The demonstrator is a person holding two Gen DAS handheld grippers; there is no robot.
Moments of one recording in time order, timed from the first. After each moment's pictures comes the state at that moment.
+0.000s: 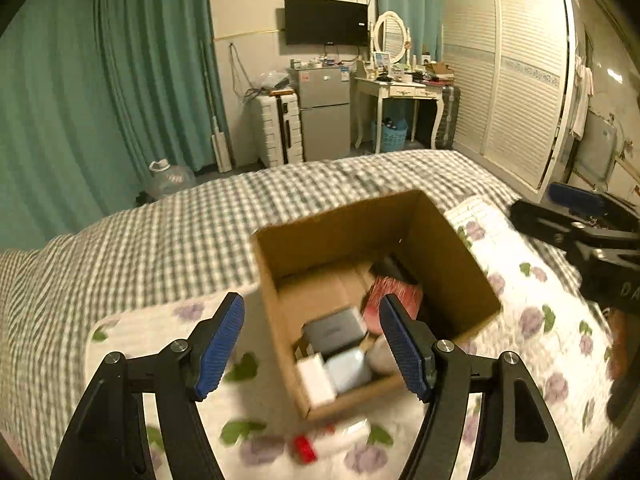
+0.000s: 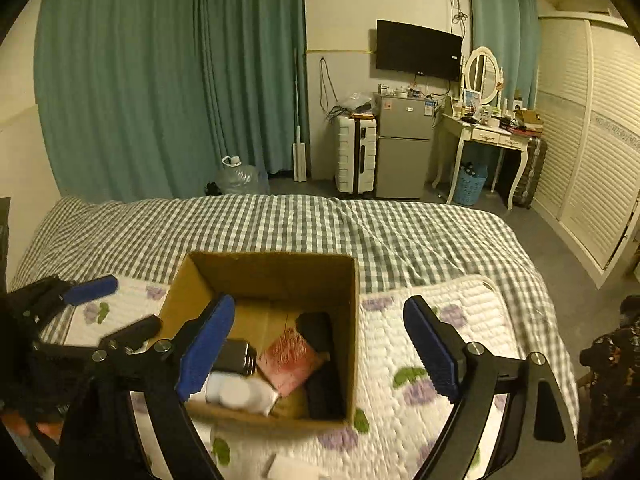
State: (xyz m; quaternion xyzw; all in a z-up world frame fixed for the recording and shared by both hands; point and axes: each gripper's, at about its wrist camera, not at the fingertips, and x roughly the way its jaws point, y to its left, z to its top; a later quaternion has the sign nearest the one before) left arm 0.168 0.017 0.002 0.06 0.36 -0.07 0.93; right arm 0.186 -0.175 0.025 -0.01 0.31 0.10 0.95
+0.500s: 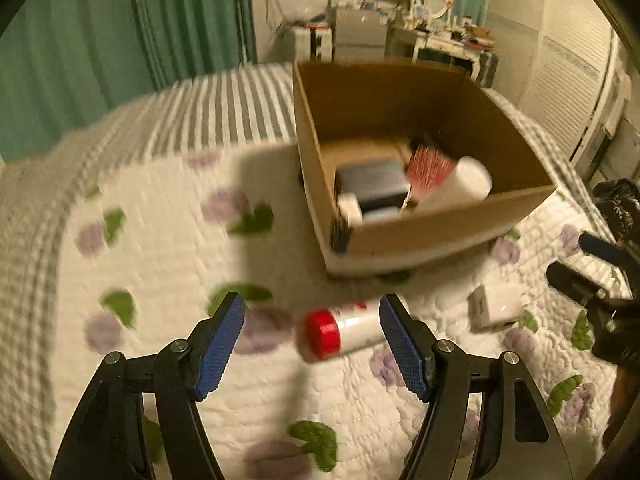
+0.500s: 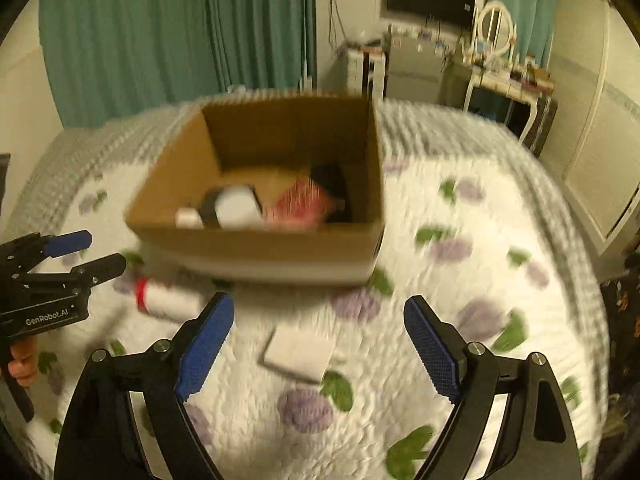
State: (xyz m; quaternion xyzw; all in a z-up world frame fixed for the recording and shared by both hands) left arm 0.124 0.042 -0.110 0.01 0.46 -0.02 0.89; right arm 0.127 -0.165 -0.094 -0.03 0.41 0.11 0.90
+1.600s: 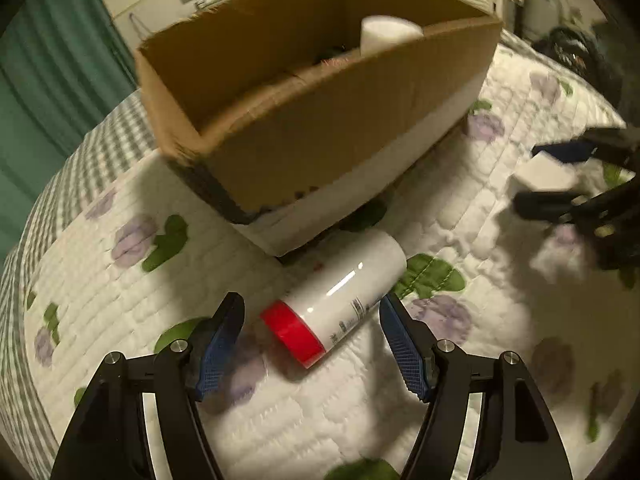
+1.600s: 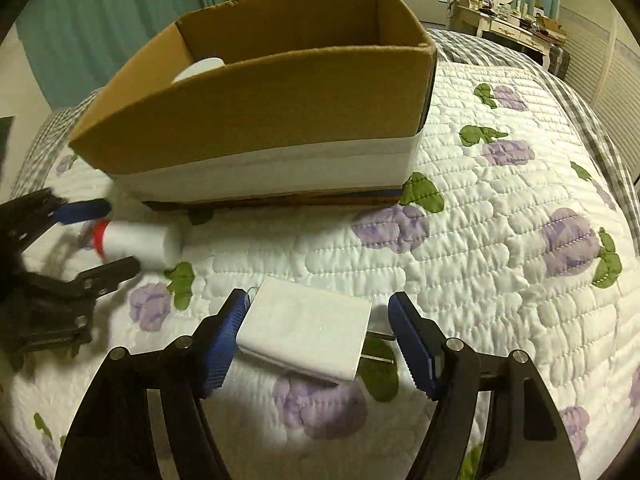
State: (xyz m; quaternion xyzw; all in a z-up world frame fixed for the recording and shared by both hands) left arm 0.143 0.012 -0.172 0.22 0.46 -0.17 0.84; right arm 0.125 -0.175 -0.166 0.00 0.48 0.12 0.87
